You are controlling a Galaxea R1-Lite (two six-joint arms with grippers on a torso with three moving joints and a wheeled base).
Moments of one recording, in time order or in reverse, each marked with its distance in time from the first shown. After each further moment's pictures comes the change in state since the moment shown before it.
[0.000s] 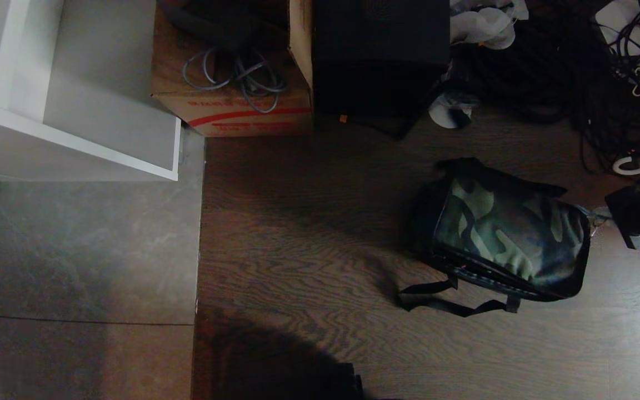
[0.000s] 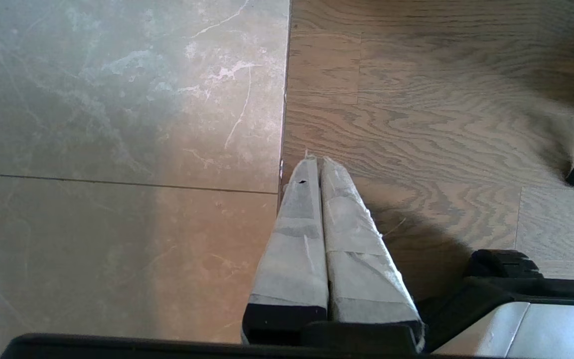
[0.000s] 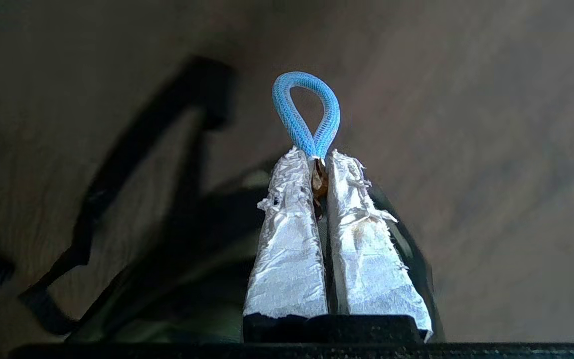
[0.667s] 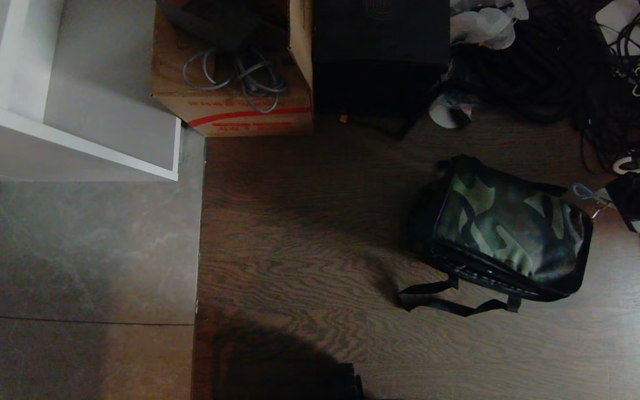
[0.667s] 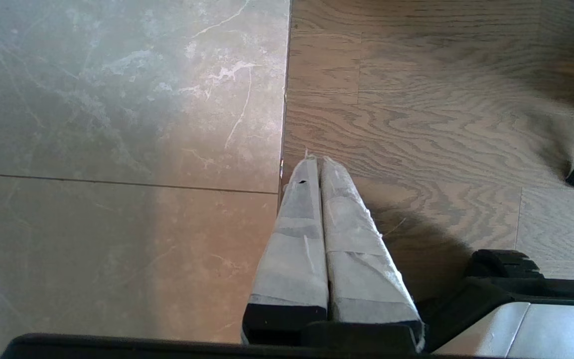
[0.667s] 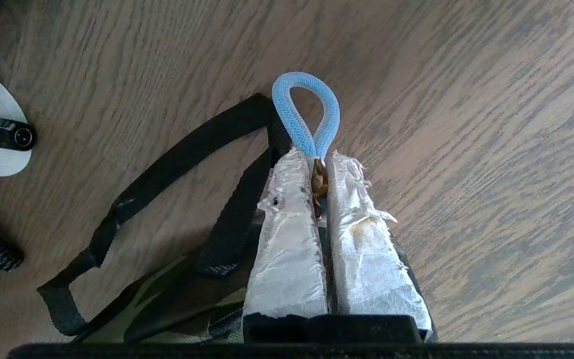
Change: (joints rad) left arm 0.000 0.000 0.000 0.000 0.000 0.000; right arm 0.003 0.014 -0.005 -0.172 0.002 -0.085
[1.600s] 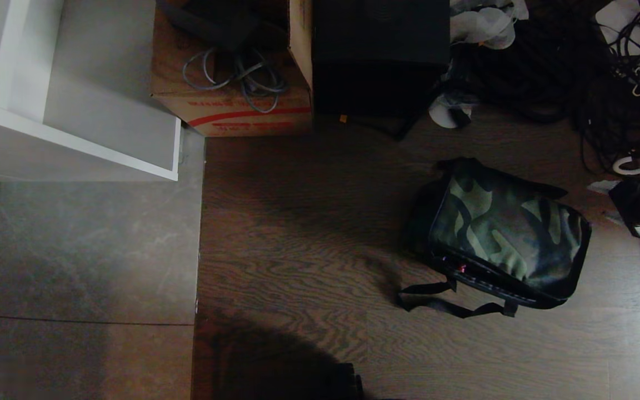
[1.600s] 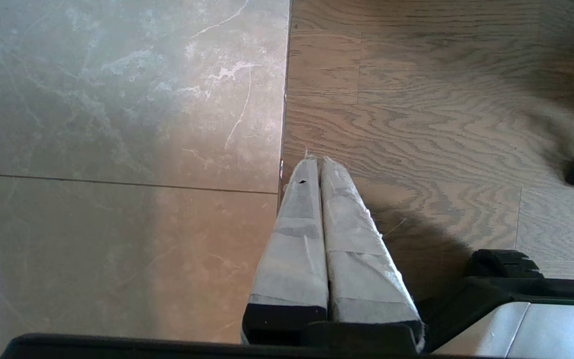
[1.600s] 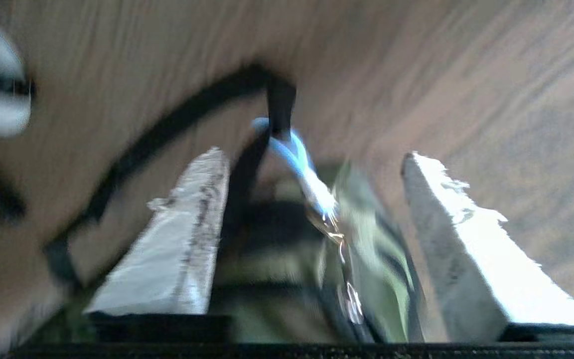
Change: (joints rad) left arm 0.000 0.000 0.000 0.000 0.000 0.000; right arm -0.025 -0.021 0.049 0.015 0.116 -0.057
